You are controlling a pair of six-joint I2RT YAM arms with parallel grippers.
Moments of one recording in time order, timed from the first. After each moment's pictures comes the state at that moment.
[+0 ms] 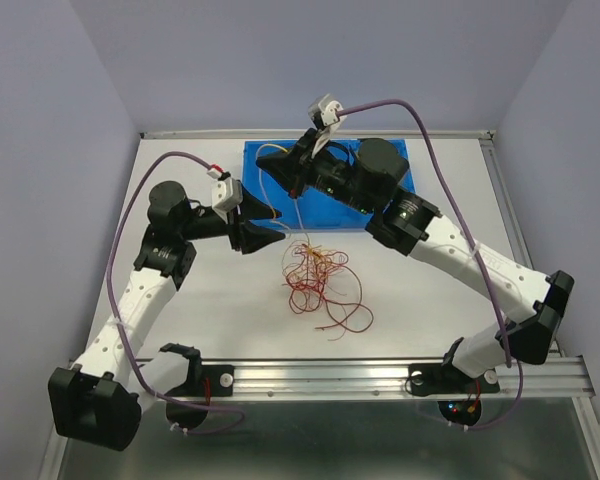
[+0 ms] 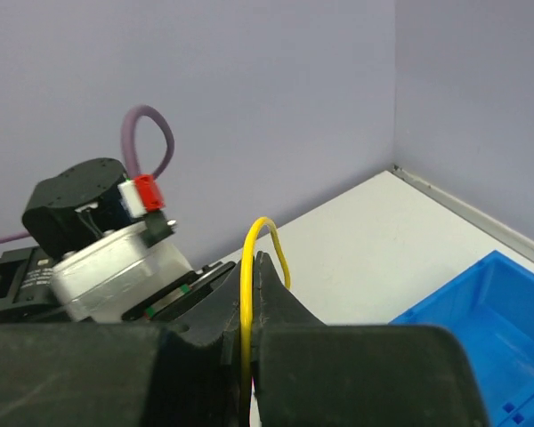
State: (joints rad) left arm -0.25 1.01 0.84 0.16 1.15 -0.03; right arm 0.93 1.48 1.59 0.09 -0.10 0.22
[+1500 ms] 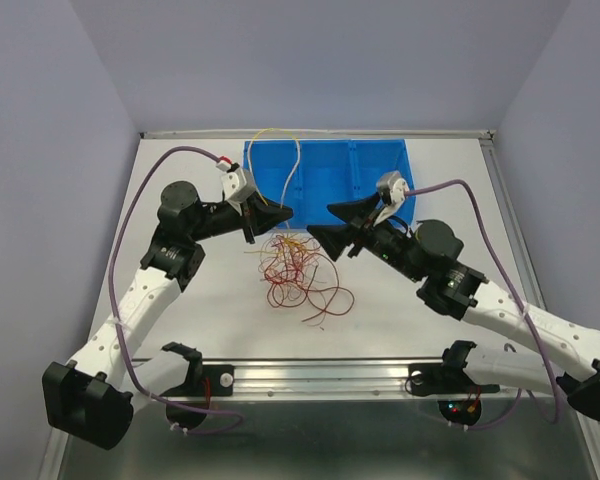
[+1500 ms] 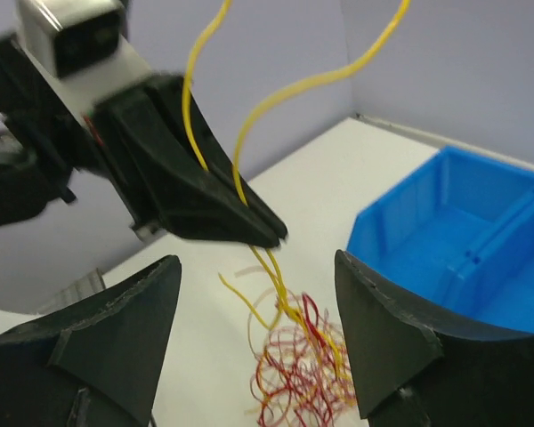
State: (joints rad) left arm -0.37 1.00 0.84 0.20 0.90 -0.07; right arm 0.93 1.02 0.94 0.29 0.01 0.26
